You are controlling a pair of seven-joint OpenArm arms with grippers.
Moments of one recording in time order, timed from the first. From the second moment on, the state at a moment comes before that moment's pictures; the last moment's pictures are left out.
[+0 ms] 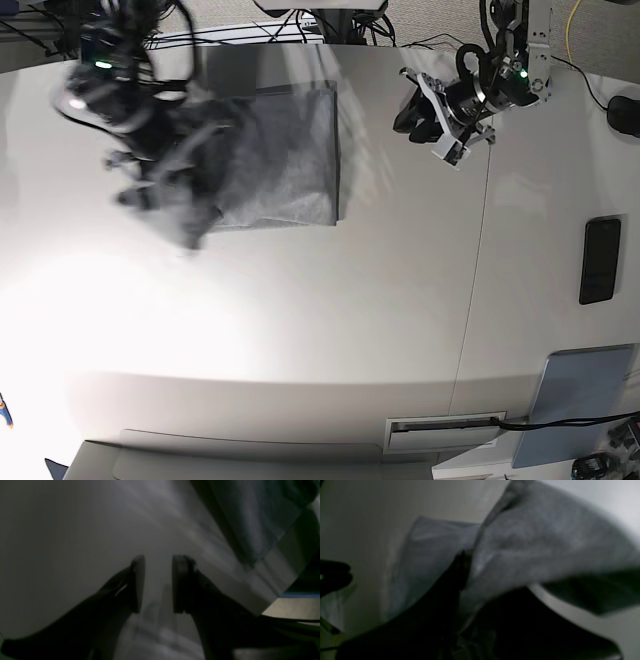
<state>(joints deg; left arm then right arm) 22.7 -12.8 -3.4 101.0 -26.4 -37.1 42.7 -19.9 5.9 10.2 128.0 20.5 18.8 -61.4</state>
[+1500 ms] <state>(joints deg) 22.6 -19.3 -3.4 101.1 -32.1 -32.3 42.4 -15.0 0.4 -17.1 119.8 6.4 26.0 -56.1</state>
